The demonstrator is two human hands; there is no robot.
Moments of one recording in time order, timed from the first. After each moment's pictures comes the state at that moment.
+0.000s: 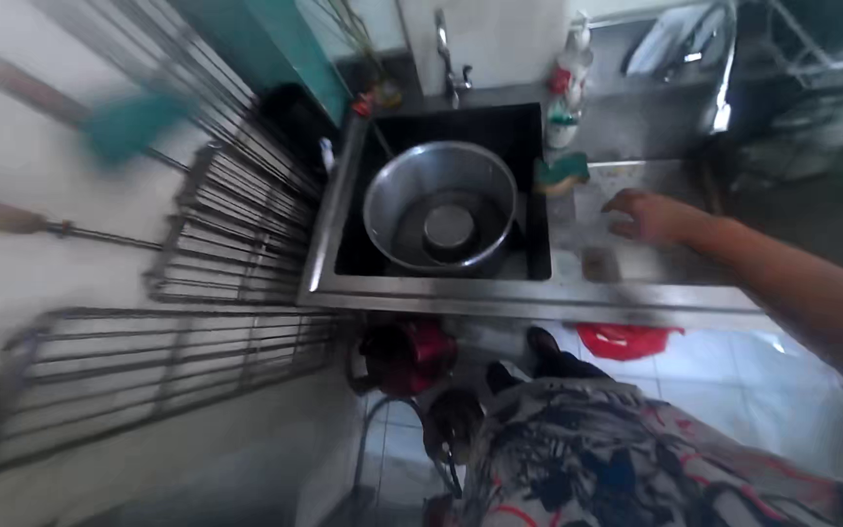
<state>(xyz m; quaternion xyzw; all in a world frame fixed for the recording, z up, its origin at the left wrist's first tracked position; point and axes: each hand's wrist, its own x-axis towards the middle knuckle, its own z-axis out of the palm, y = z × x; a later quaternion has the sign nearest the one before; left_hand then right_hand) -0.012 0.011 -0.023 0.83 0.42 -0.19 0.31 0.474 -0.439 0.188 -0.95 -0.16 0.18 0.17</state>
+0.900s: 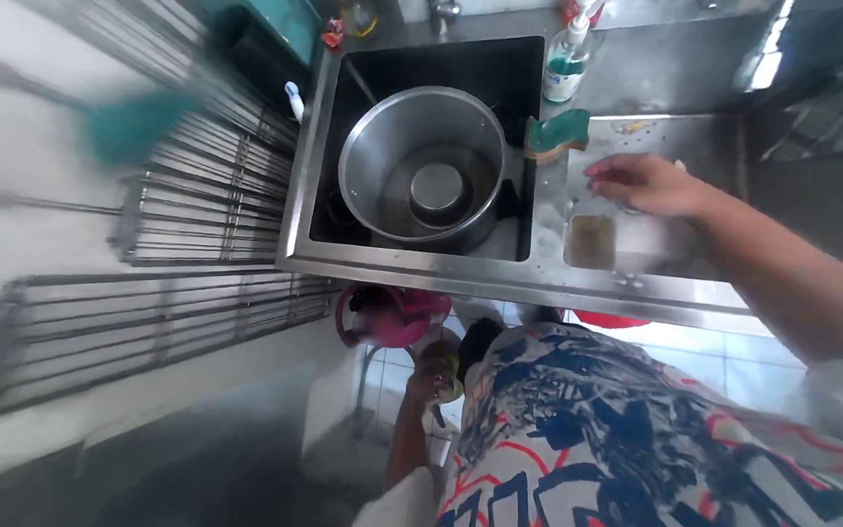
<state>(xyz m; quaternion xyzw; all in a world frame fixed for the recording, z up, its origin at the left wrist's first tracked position) 0.175 -0.014 0.019 0.65 0.48 -0.37 0.45 0.492 -0.448 0.196 -0.84 -0.11 0.22 0.47</state>
